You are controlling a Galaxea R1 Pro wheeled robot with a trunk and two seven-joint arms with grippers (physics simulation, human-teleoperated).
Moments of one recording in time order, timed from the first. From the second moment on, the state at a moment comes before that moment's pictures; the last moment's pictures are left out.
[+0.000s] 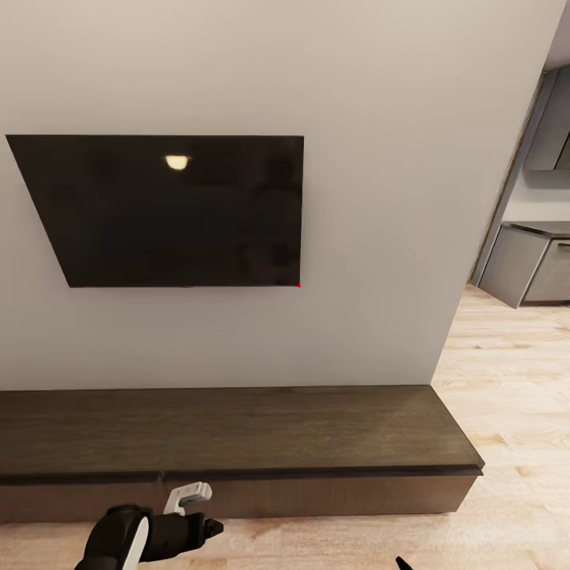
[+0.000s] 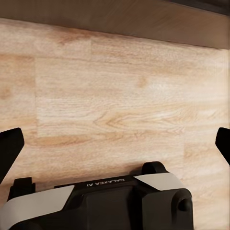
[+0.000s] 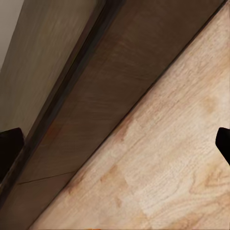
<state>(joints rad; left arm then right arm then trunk) -0.14 -0.05 0.14 -1.30 0.01 1.04 -0.34 -0.21 -0.10 -0.34 -0.26 -0.66 0.01 0.60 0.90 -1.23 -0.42</state>
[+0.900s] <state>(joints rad) -0.14 -0.04 0.14 -1.36 0.01 1.05 -0.53 -0.32 -0.09 -0.59 -0.26 -0.97 0.16 0.71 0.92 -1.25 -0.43</state>
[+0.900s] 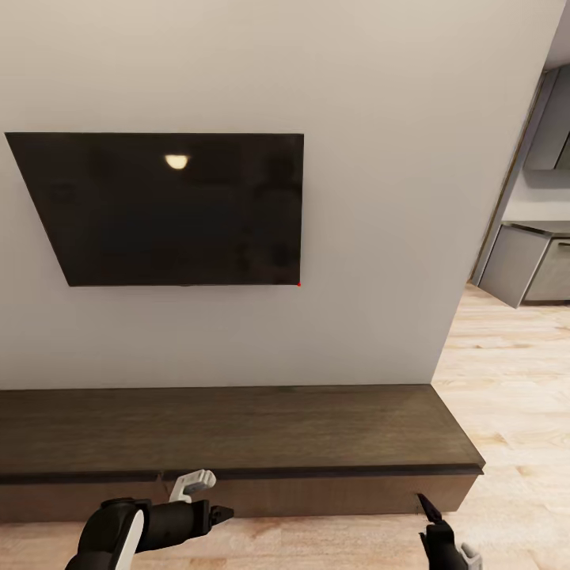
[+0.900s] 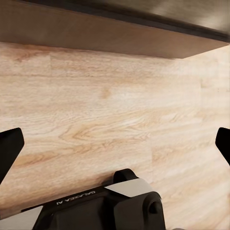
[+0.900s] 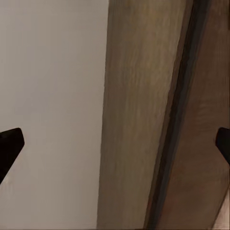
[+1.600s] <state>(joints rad) -0.14 -0.04 0.14 -1.36 0.01 1.05 -0.53 -0.32 -0.08 -0.61 -0.26 -1.01 0.16 0.72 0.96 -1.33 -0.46</state>
